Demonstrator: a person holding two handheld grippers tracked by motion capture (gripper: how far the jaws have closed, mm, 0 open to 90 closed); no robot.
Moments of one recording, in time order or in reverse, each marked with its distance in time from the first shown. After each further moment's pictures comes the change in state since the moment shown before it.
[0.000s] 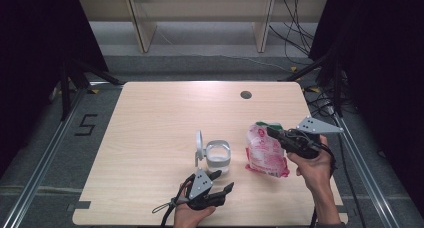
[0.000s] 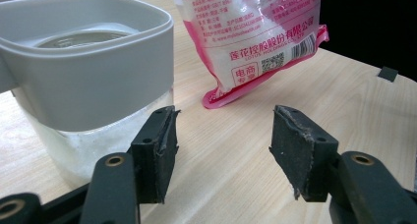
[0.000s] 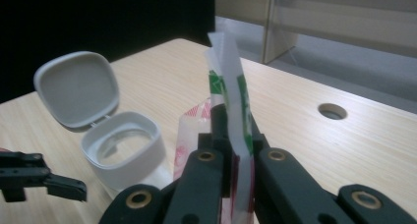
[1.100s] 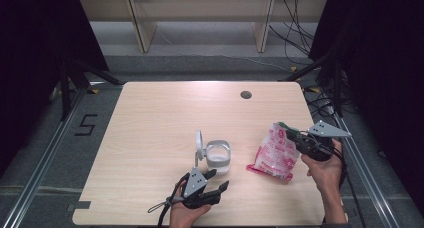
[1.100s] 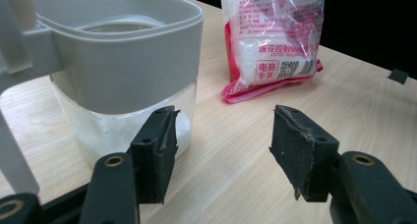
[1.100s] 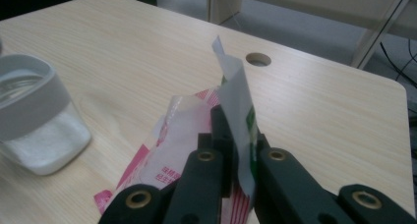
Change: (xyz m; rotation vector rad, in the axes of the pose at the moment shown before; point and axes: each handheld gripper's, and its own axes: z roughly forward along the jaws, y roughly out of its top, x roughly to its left) left arm 0.009 -0.004 -0.007 0.005 0.030 -0.043; right arm -0.036 -0.031 -0.012 0.121 -0.226 -0.007
